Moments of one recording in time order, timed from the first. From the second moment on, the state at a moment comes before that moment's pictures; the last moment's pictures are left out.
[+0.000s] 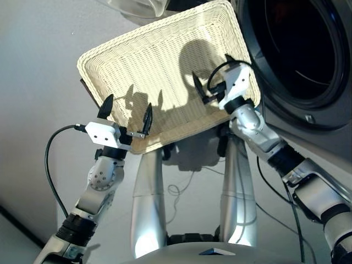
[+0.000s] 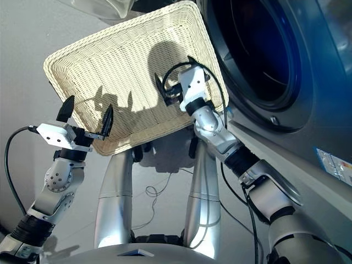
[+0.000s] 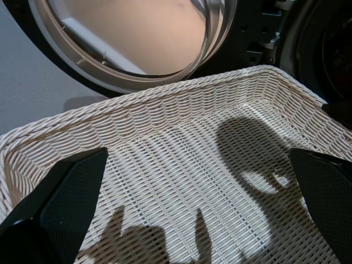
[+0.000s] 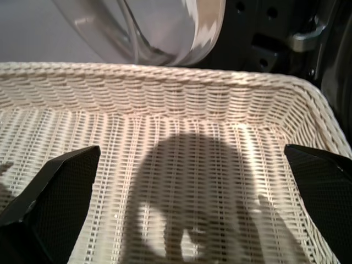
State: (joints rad) left arm -0.05 0.58 -0.28 -0.11 -0.41 -0.47 0.13; right arm -0.78 -0.52 0.71 0.35 0.52 -0.36 -0.19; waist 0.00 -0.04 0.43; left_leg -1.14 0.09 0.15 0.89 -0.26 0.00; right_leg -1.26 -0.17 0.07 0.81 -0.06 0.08
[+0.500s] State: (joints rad) left arm -0.05 0.54 -0.28 -0.07 -0.39 -0.48 0.12; right arm -0.74 -0.49 0.68 0.39 0.51 -0.36 -0.21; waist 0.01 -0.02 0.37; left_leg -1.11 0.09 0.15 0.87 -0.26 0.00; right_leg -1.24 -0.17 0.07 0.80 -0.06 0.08
